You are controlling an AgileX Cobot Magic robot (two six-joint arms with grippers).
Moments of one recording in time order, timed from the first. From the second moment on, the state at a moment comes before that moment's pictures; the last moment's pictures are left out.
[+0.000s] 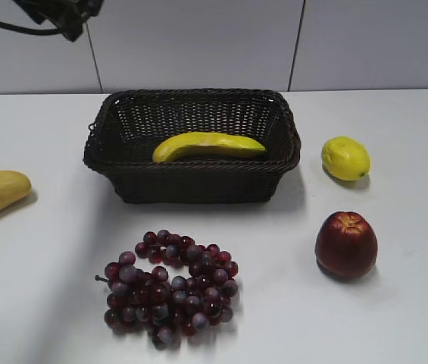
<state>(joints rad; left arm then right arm) -0.33 1.97 -2.02 0.02 1.21 0.23 0.10 -0.01 -0.50 0.15 1.04 -0.06</state>
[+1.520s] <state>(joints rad) 0.04 0.63 -0.61 -0.07 1.09 0.11 0.10 -0.01 -0.50 0.15 1.04 -0.06</state>
